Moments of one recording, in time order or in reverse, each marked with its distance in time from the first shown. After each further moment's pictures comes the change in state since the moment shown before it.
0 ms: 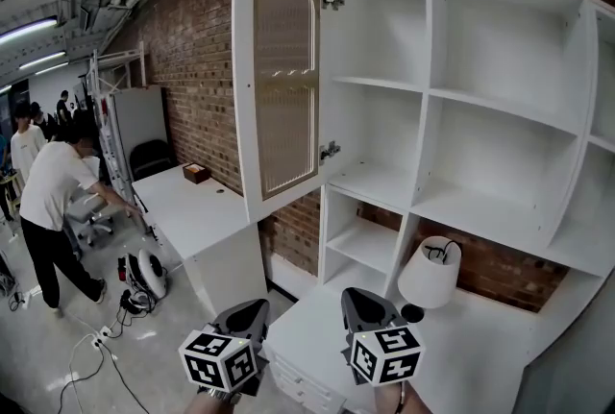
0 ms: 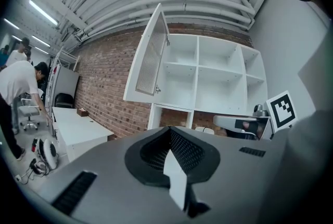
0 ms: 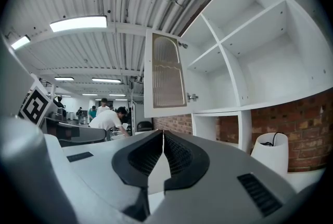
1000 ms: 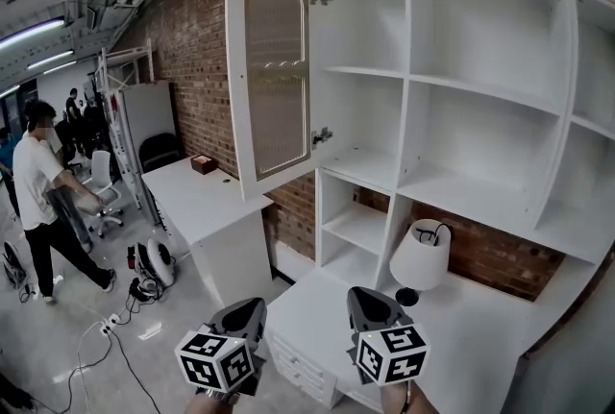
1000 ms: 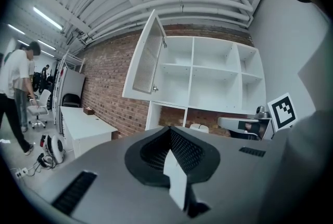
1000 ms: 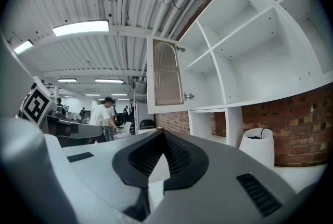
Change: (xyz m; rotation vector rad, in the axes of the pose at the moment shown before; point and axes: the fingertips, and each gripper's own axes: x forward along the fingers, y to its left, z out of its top) left arm -0.051 -0.059 -0.019 -0.005 0.002 0.061; right arm -0.082 -0.010 -0.012 0.004 0.019 0.023
